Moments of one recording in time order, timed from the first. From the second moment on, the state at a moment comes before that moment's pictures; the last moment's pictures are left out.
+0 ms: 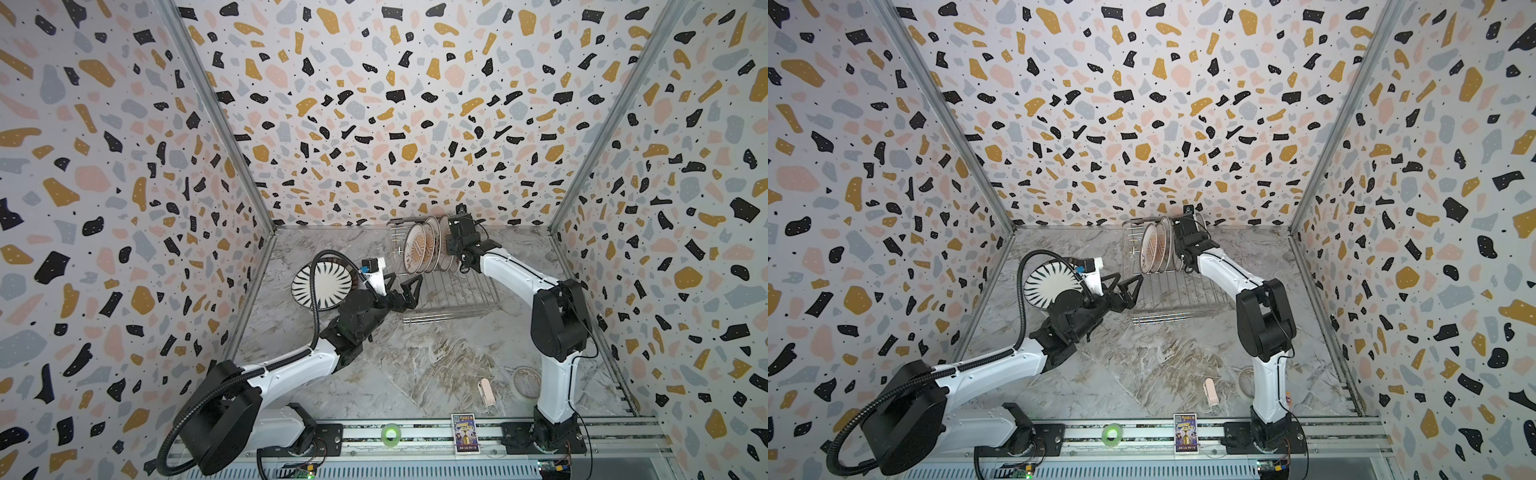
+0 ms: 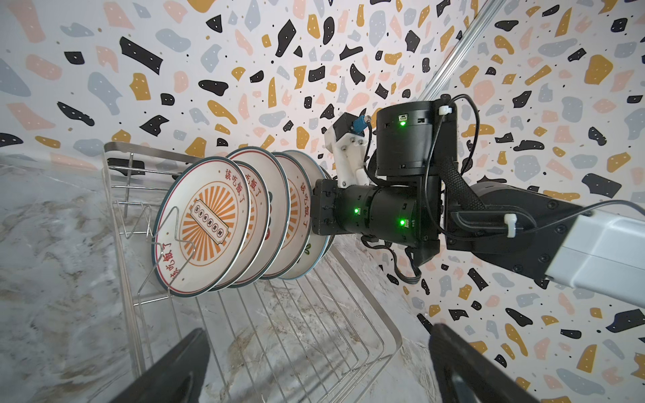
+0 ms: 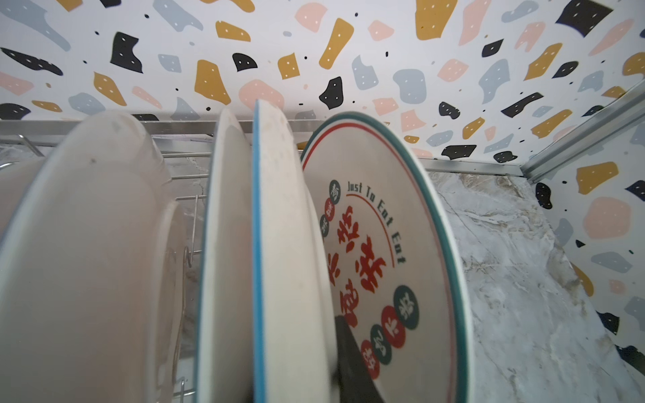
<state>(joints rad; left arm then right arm) -0.71 1.27 0.61 0.64 -0.06 -0.55 0.46 1.99 1.65 -0.31 0.47 0.15</state>
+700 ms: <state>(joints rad) -0.71 1.27 0.61 0.65 -0.07 -0.57 0.51 1.68 1.52 -0.34 0.60 0.11</state>
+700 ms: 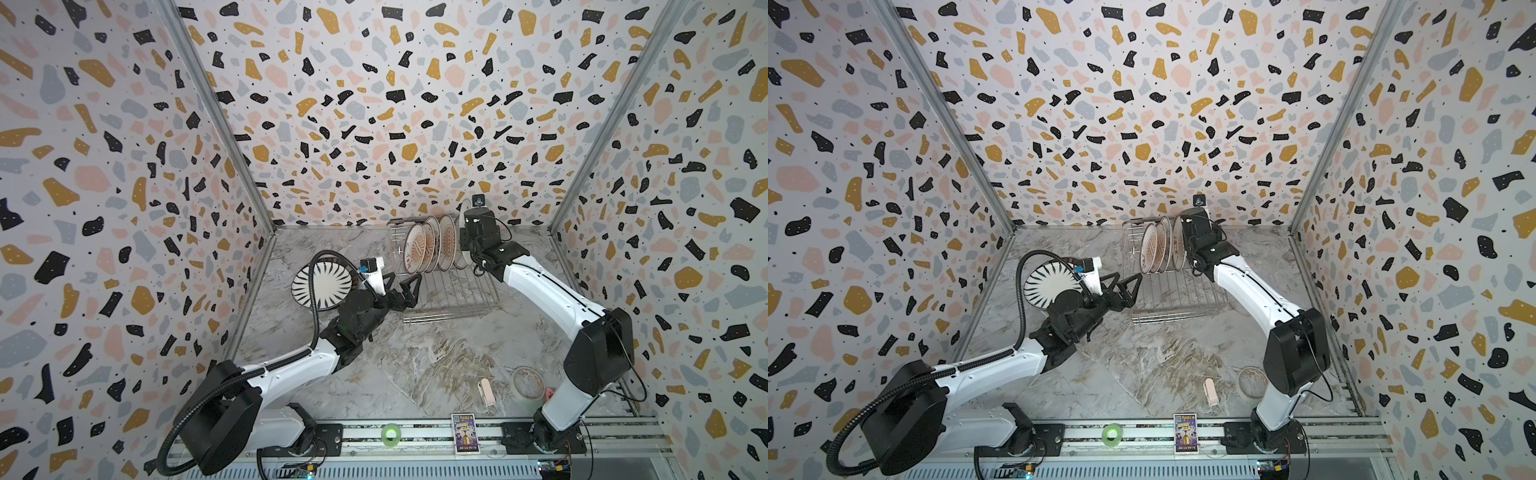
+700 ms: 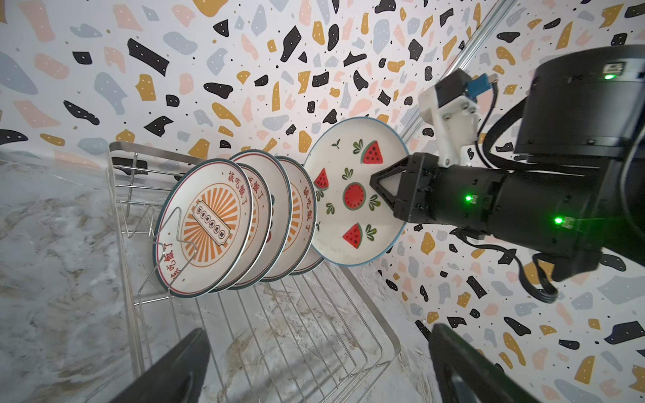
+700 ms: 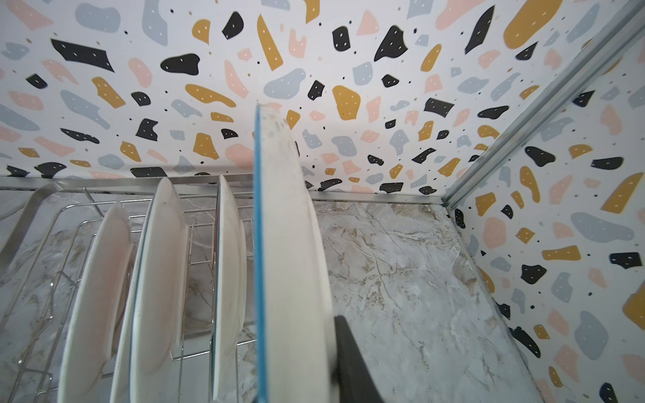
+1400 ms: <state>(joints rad) -0.71 1.21 0.58 0.64 -0.09 -0.59 0.58 1.27 1.26 -0.28 0.49 0.11</state>
